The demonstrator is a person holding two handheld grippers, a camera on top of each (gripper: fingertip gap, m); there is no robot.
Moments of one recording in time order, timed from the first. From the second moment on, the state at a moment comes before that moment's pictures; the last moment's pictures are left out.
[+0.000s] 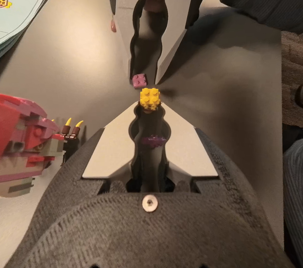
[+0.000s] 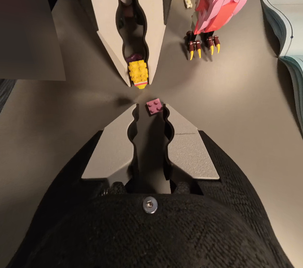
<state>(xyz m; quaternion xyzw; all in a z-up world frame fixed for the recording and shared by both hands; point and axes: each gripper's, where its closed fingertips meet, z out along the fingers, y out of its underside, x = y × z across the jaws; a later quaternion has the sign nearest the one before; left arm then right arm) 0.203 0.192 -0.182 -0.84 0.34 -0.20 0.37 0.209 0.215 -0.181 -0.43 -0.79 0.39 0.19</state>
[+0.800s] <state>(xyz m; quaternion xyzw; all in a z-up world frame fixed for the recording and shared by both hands) 0.203 0.192 -0.182 -0.84 0.34 -0.20 0.37 0.192 0.191 -0.143 -0.43 -0.78 0.38 0.24</state>
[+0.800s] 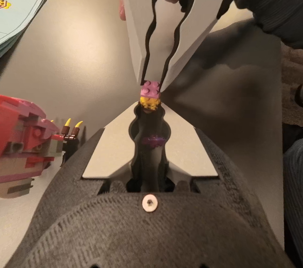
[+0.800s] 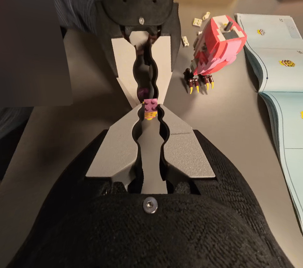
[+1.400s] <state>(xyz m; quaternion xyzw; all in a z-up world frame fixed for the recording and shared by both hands) 0.204 0.191 -0.182 -0.84 0.34 -0.21 0.37 0.192 0.189 -0.149 -0.44 -0.79 0.37 0.22</state>
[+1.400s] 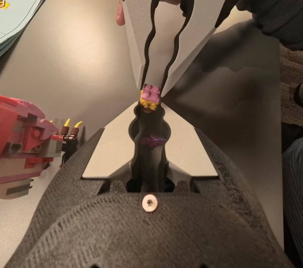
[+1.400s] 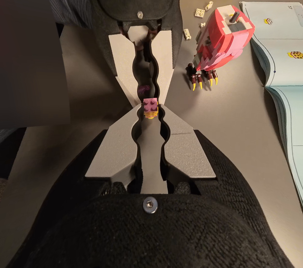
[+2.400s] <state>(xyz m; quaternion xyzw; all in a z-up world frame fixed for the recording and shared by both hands) 0.192 0.194 -0.176 -0.85 0.30 -0.21 0.38 0.174 0.188 -0.145 -0.20 -0.79 0.12 0.57</state>
